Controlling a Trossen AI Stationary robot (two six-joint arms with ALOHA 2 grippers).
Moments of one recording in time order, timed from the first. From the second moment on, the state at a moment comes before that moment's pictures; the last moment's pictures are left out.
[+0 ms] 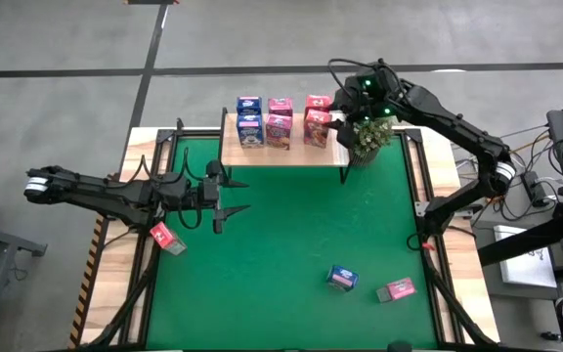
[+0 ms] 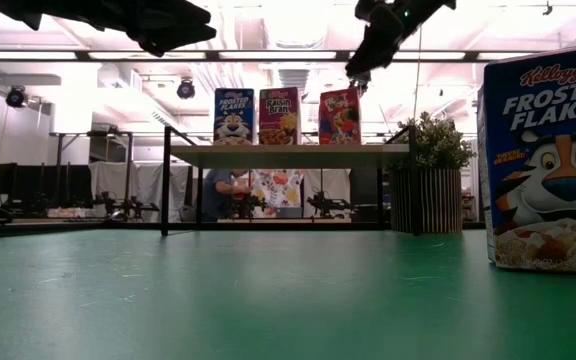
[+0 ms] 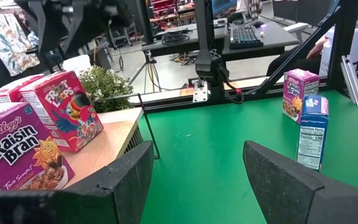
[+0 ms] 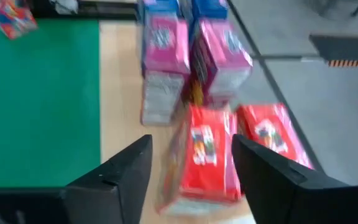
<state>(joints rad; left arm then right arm) -0.06 0.89 0.57 0.19 -0.20 0.17 -0.65 1.45 1.56 -0.73 -0.29 -0.44</state>
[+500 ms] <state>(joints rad) -0.06 0.89 0.57 0.19 -0.20 0.17 -0.52 1.44 1.50 -0.79 -0.20 -0.42</state>
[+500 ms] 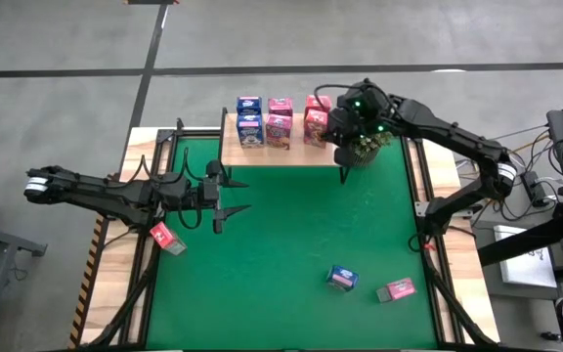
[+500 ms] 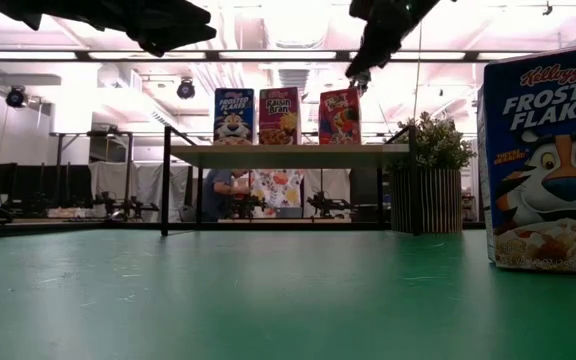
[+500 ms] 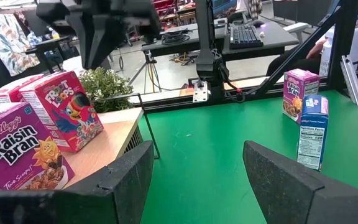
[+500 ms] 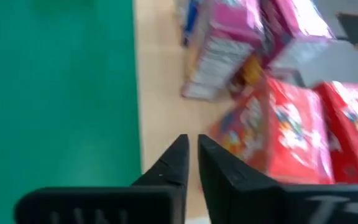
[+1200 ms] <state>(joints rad) -0.06 0.89 0.57 0.19 -0.20 0.17 -0.53 1.44 1.45 -0.71 -0.02 -0.42</state>
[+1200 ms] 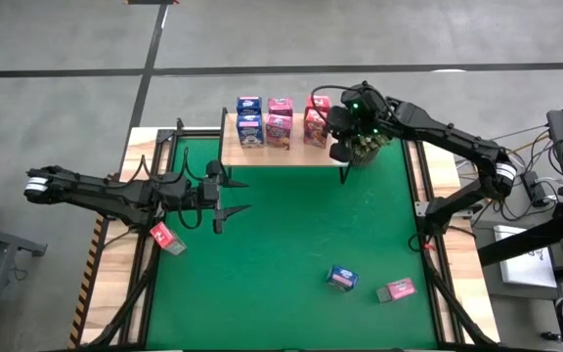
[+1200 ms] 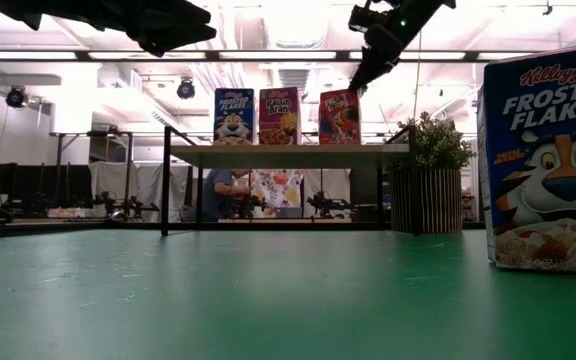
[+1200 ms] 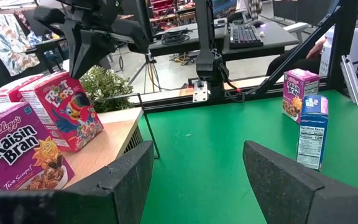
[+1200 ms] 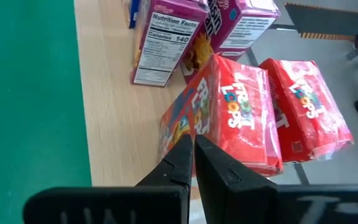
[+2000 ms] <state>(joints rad) -0.06 0.89 0.57 0.19 -0.20 0.17 -0.53 1.44 1.45 -0.78 0.16 -0.51</state>
